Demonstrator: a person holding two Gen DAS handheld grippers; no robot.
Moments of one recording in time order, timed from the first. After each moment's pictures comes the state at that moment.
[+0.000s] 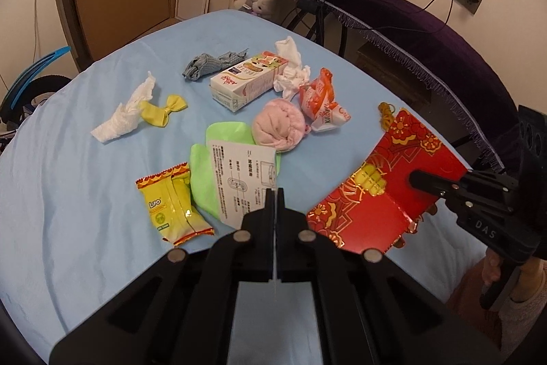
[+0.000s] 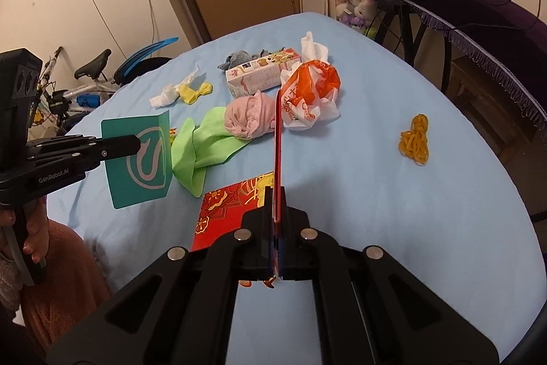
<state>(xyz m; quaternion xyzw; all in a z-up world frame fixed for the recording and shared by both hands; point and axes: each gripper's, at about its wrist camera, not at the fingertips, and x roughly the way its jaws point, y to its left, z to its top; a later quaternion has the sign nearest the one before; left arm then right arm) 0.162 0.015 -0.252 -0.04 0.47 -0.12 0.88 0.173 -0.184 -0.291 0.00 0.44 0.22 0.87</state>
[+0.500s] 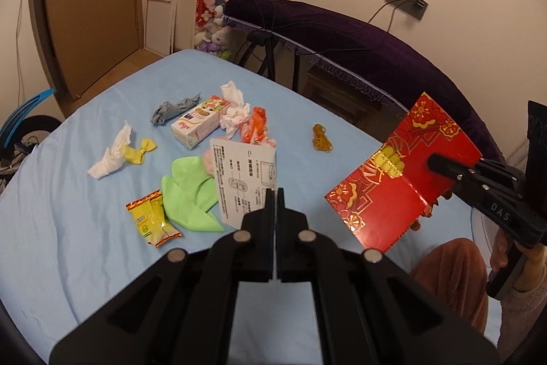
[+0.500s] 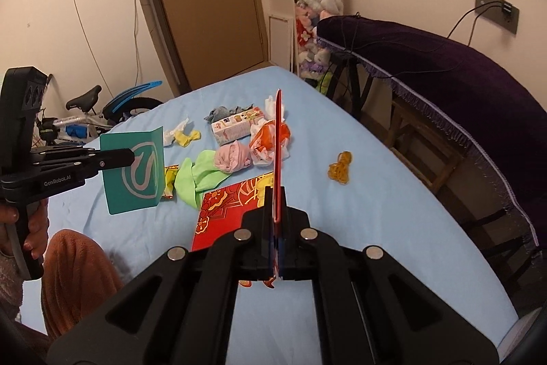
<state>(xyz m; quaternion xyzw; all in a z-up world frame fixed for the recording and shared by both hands) 0.117 -0.026 -0.161 -0.02 0.42 -0.19 0.89 0.090 -0.244 -0.176 0.00 0.37 0.15 0.92</state>
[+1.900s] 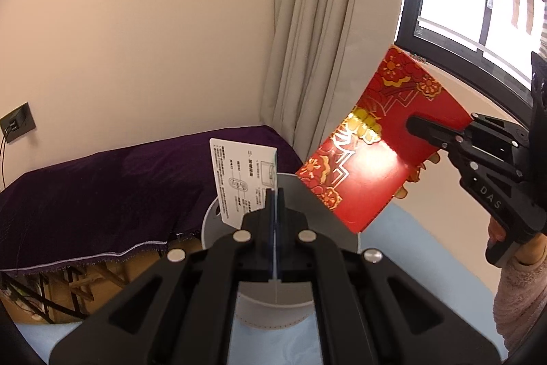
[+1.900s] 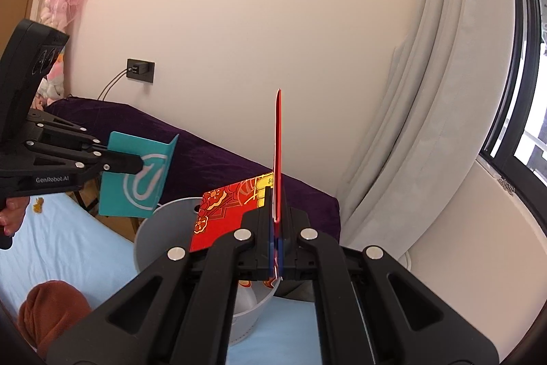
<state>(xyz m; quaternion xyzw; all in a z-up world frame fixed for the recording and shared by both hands) -0.069 -0.577 0.016 0.18 0.26 -0.66 0.69 -0.264 -0.679 0.023 -0.03 0.24 -0.35 0.90</state>
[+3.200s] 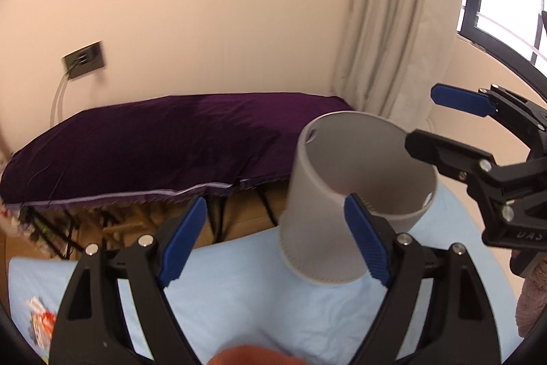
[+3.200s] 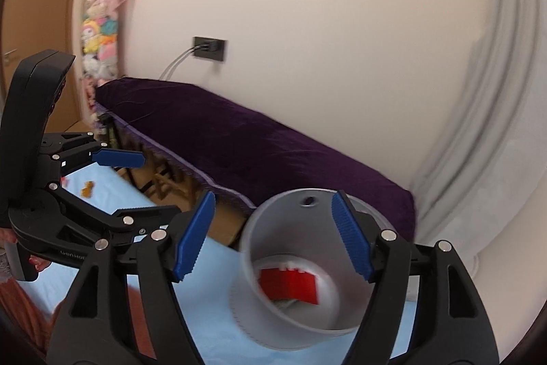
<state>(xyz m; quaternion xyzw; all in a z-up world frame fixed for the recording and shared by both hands) -0.026 -0.480 -0.041 0.17 0.30 -0.53 0.77 -0.152 -0.590 -0.024 -0.02 0.28 -0.22 0.93</state>
